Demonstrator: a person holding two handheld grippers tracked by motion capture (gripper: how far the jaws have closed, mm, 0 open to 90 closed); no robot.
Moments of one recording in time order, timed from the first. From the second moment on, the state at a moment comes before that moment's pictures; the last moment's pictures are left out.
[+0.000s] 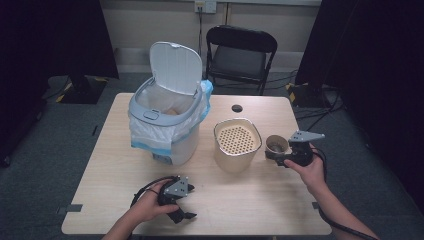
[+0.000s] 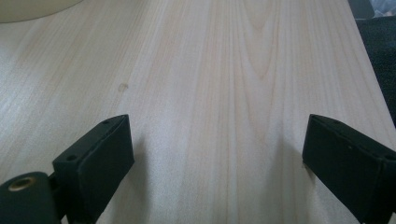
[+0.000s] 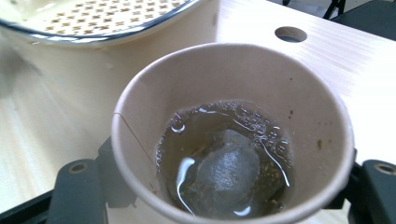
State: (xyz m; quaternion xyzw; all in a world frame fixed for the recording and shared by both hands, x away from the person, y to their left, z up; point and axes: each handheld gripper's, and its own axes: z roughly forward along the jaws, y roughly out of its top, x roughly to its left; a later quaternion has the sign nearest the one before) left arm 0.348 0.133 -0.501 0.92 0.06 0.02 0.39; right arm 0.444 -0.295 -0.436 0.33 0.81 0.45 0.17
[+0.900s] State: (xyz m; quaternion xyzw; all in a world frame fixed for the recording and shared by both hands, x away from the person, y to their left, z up) left arm 0.348 0.133 -0.501 0.92 0.06 0.02 0.39; right arm 0.494 -0.284 -0.406 0.33 0.82 0.44 0.19
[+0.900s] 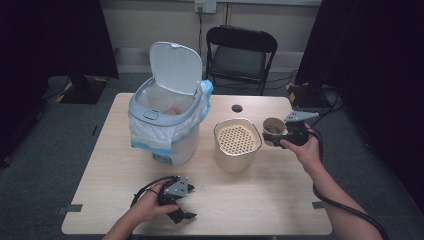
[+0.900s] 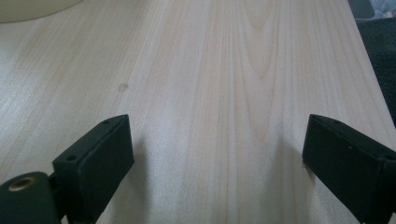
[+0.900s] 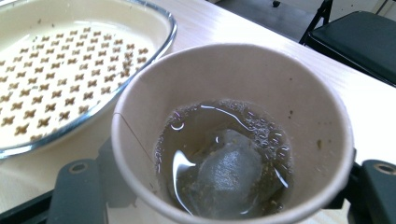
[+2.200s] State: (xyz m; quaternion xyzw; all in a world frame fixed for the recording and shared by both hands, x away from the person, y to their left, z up) left arm 0.348 0.133 -0.500 0.92 0.05 0.02 0.39; right arm 0.554 -0.264 -0.363 0.31 0.81 0.44 0.25
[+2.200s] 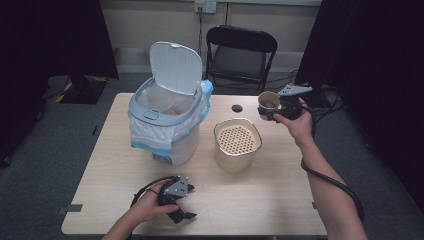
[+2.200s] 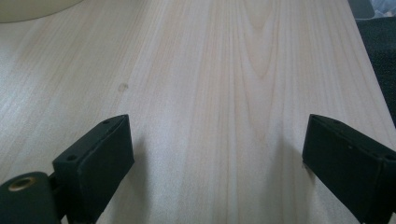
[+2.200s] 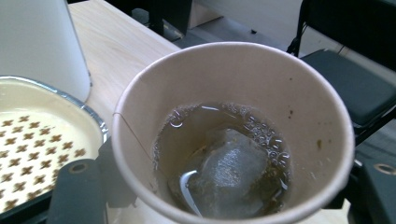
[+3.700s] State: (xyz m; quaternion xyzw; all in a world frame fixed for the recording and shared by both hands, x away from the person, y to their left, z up) left arm 0.349 0.134 -0.500 0.92 0.05 0.02 0.39; right arm 0.514 -0.198 -0.340 0.06 0.85 0.26 0.44
